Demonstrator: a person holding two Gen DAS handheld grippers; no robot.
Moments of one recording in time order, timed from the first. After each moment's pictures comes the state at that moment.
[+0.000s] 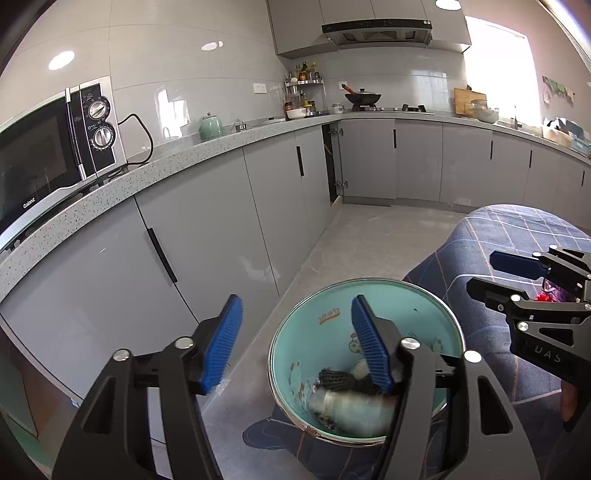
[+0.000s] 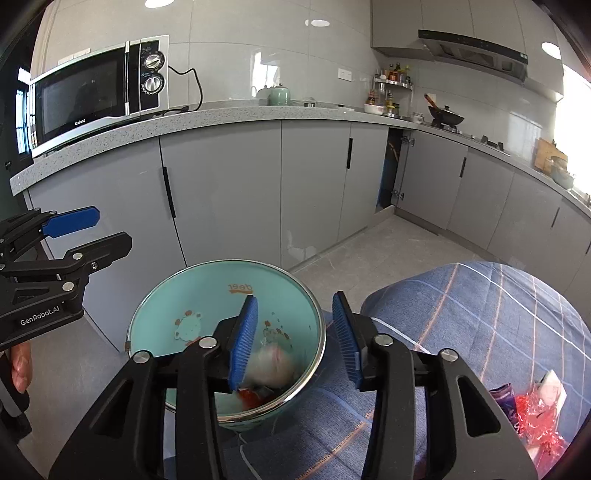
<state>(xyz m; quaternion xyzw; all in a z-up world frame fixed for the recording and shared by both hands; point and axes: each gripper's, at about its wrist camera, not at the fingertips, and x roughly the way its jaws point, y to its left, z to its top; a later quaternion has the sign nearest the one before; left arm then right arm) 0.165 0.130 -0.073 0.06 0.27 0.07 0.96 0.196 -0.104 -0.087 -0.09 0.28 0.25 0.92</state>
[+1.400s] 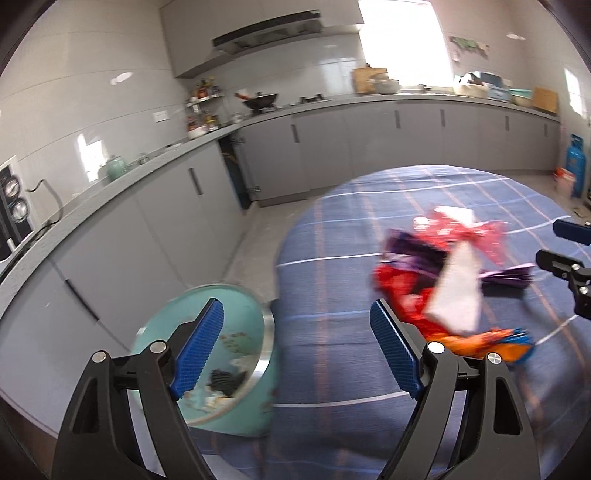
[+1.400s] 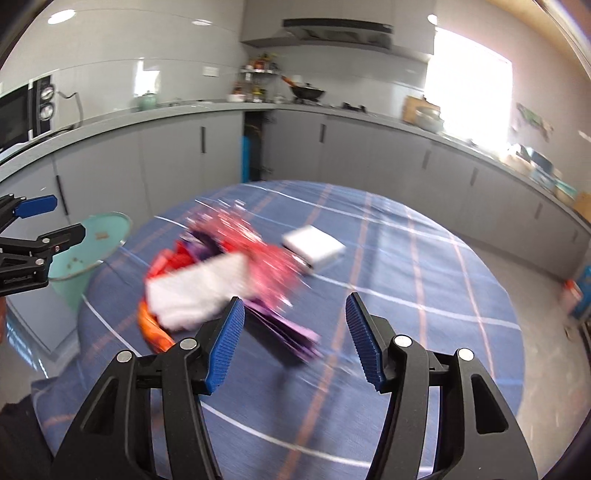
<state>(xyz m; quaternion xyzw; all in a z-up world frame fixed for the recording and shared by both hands) 0.126 -0.065 -0.090 0.15 0.28 -0.09 0.95 0.068 -0.348 -0.105 -0.05 0.29 0.02 0.95</state>
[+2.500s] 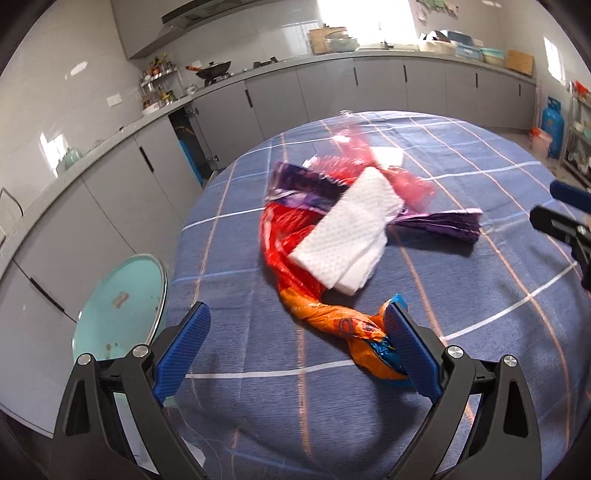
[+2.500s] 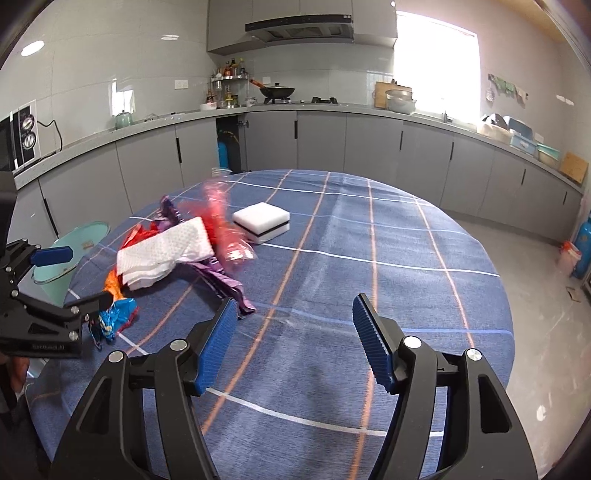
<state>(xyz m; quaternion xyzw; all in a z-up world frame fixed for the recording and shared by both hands) 0.117 -0.138 -0.138 0.17 0.35 -0.13 0.91 0.038 -0.399 -0.125 0.00 0.29 0.00 0.96</state>
